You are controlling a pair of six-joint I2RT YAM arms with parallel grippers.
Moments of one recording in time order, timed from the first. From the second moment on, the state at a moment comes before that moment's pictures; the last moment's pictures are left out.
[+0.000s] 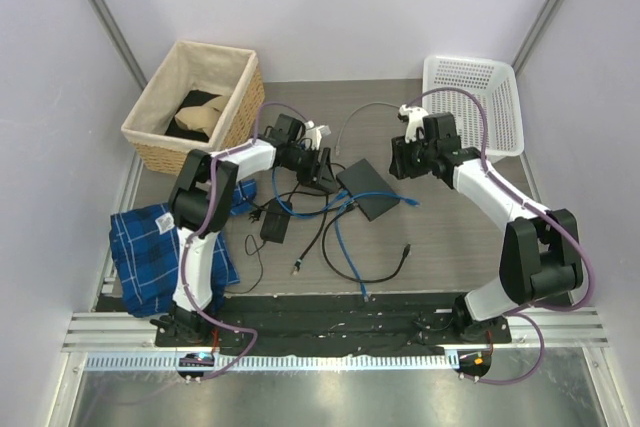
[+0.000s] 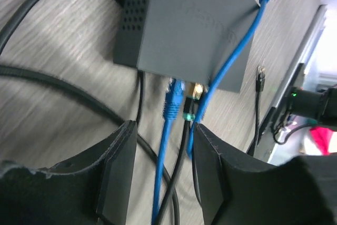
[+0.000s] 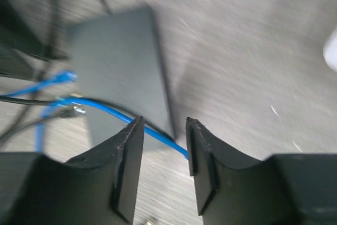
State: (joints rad) left arm -0.44 2.13 1.48 -0.34 0.79 -0.24; right arm 0.23 1.50 1.03 -0.32 -0.20 -0.03
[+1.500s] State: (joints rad) left arm -0.43 2.11 1.38 -0.20 0.86 -0.31; right arm 0.24 1.63 0.92 -0.25 -0.41 0.01
